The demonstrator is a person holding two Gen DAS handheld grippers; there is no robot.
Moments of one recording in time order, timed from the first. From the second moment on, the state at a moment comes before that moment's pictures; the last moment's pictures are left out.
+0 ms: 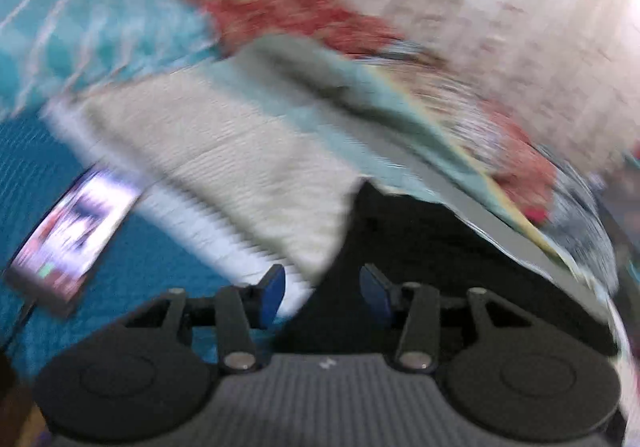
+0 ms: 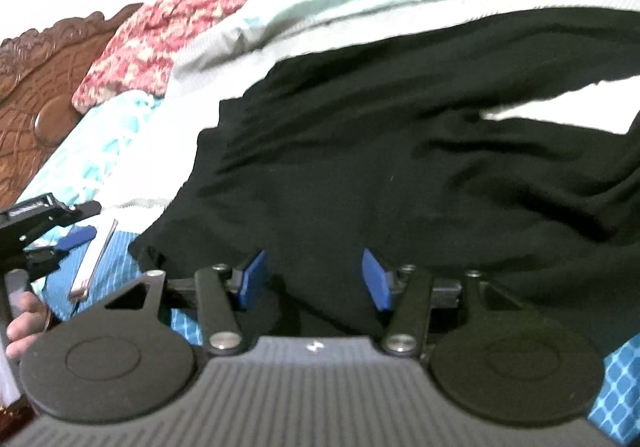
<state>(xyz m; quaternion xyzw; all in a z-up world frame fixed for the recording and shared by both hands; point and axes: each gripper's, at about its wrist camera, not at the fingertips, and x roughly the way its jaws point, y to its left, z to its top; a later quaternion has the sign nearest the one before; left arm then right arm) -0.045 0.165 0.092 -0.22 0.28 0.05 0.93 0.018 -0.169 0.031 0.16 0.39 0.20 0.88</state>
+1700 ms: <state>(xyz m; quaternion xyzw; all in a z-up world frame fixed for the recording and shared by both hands) -0.009 0.095 0.016 -0.15 0.40 -0.04 0.90 0.011 -0.233 0.028 0.13 0.39 0.12 0.91</state>
